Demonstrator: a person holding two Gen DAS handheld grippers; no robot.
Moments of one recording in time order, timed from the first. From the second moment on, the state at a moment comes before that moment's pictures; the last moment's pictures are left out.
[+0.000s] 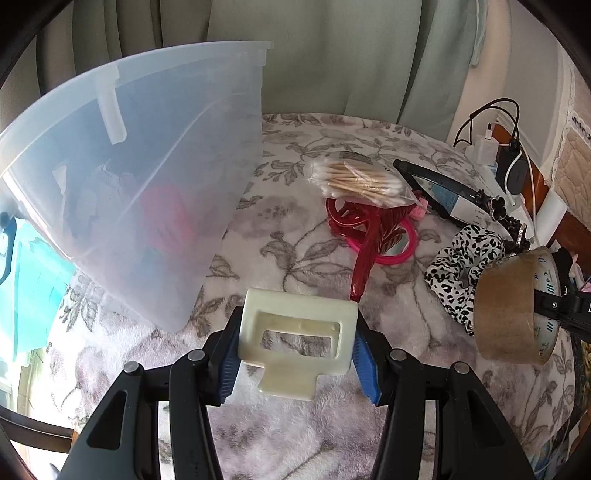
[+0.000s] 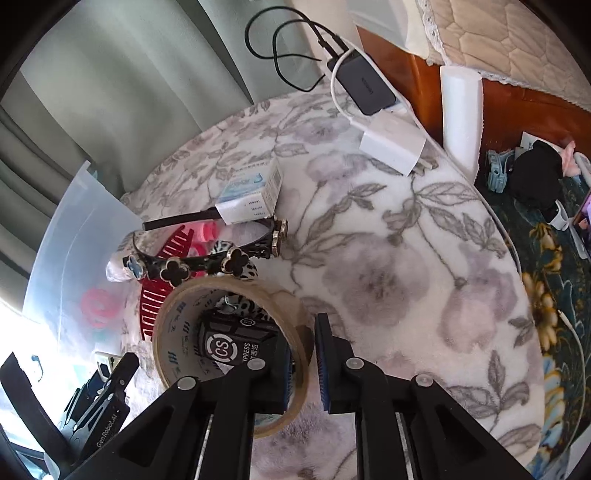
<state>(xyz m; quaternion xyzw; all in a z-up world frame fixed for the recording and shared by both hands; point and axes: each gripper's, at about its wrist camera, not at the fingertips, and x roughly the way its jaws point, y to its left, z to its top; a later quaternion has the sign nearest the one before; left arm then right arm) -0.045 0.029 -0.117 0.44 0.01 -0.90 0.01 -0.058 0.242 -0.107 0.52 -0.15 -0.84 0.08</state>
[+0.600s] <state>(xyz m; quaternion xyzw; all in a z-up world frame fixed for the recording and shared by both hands) -0.090 0.104 -0.149 0.44 0.02 -0.89 -0.08 -0.063 0.218 -0.104 0.55 -0.08 -0.82 0.11</state>
